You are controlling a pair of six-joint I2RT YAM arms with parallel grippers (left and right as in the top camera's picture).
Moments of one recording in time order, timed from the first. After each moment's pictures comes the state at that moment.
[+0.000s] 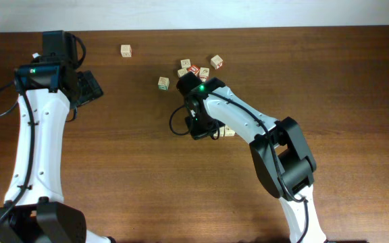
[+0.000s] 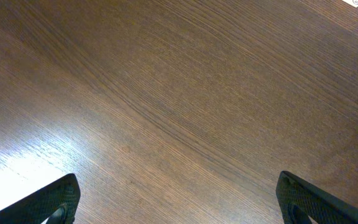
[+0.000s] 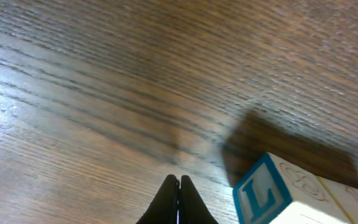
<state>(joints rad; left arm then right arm) 0.07 1.68 1.68 -1.19 -0.30 -0.43 0.59 2.26 1.77 -1.07 -0.03 0.23</state>
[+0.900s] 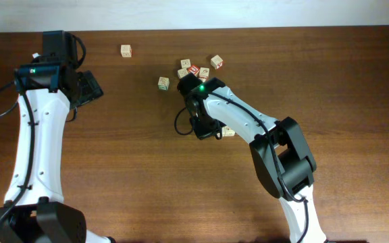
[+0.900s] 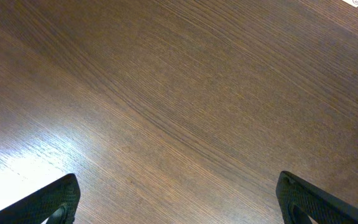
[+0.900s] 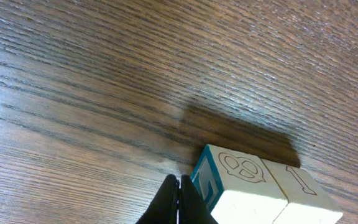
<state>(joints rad) 0.07 1.68 1.68 -1.19 -0.30 -0.43 0.59 2.26 1.77 -1.11 0.10 0.22</state>
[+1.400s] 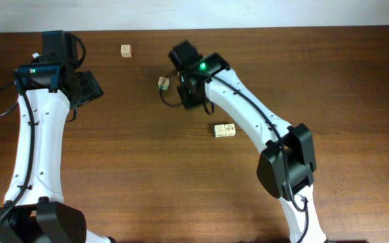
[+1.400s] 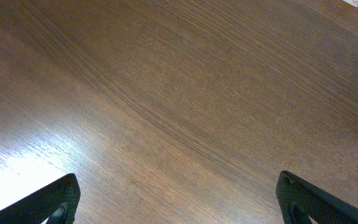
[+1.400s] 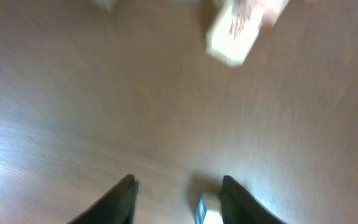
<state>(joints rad) 0.07 1.68 1.68 -1.19 -0.30 -0.43 0.59 2.26 2.15 -1.12 0.11 0.21</state>
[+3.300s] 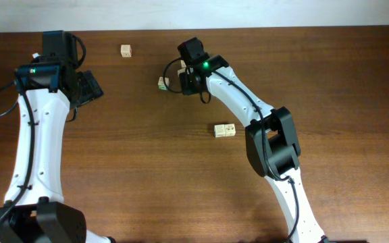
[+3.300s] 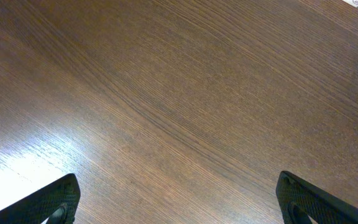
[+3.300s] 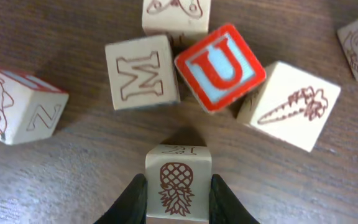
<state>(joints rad) 0.07 1.68 1.68 -1.19 -0.30 -0.43 0.50 2.51 2.19 -0.83 0.04 0.28</state>
